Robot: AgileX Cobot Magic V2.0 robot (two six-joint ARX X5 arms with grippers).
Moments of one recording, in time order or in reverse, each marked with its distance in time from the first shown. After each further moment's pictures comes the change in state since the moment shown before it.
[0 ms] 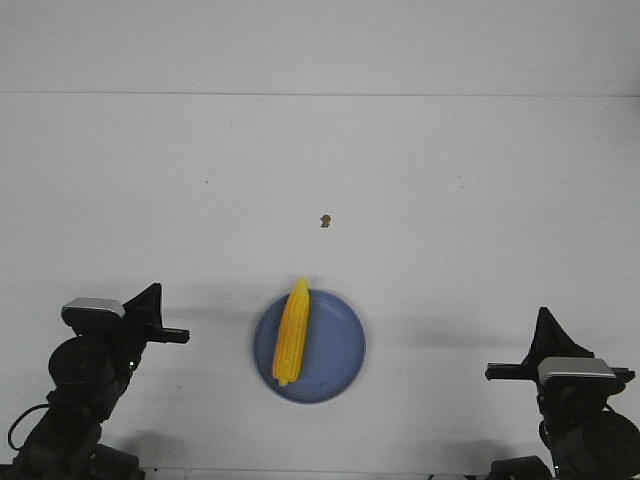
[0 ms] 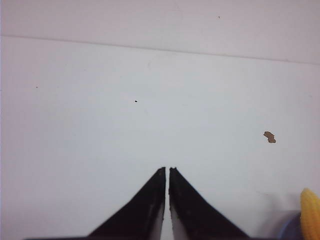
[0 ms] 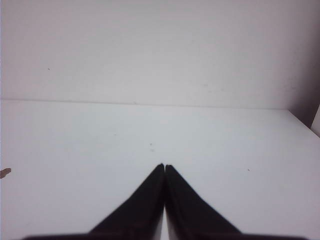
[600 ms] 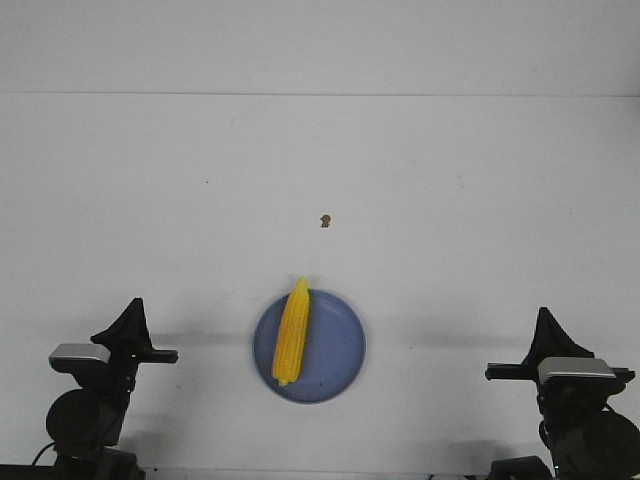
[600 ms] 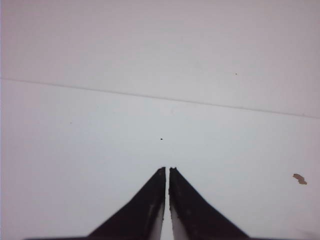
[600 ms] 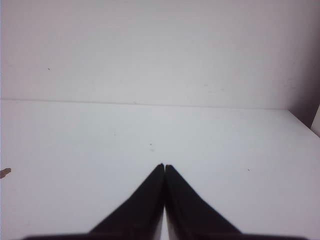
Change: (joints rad) left arm 0.112 -0.423 -0.389 0.249 -0.003 0.039; right arm 0.000 0.000 0.000 0.000 0.000 0.000
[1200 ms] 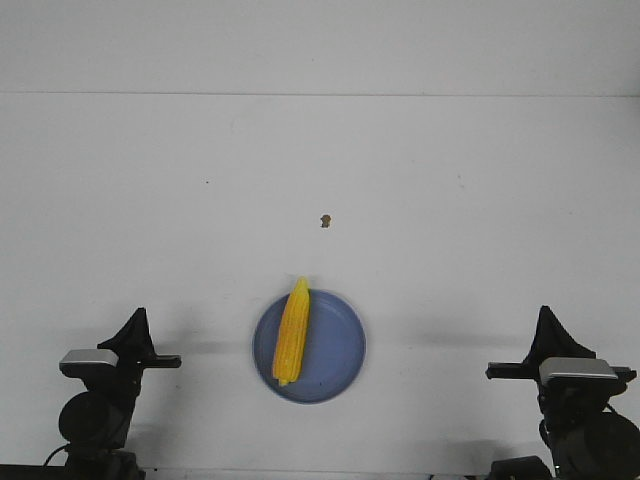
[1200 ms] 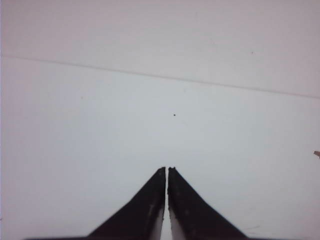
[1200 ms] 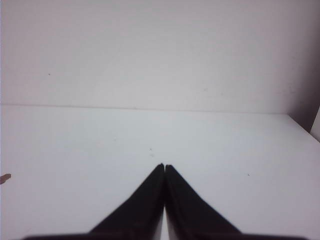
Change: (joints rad) left arm 0.027 -0.063 -0.101 -0.016 0.002 -0.001; right arm 0.000 0.000 0.000 0.023 0.000 0.000
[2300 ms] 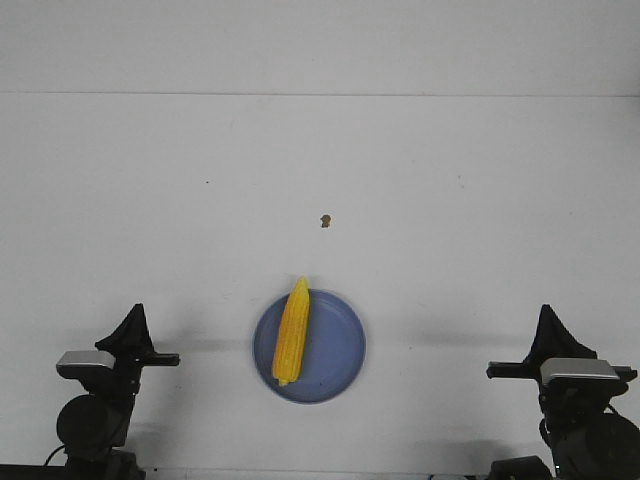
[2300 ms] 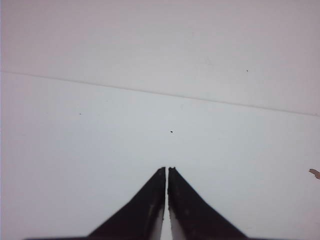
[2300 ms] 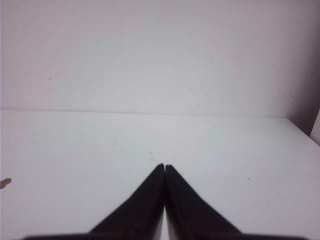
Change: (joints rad) left arm 0.000 0.000 -0.012 0.076 0.000 0.000; right arm 0.000 0.000 0.000 0.011 0.000 0.000
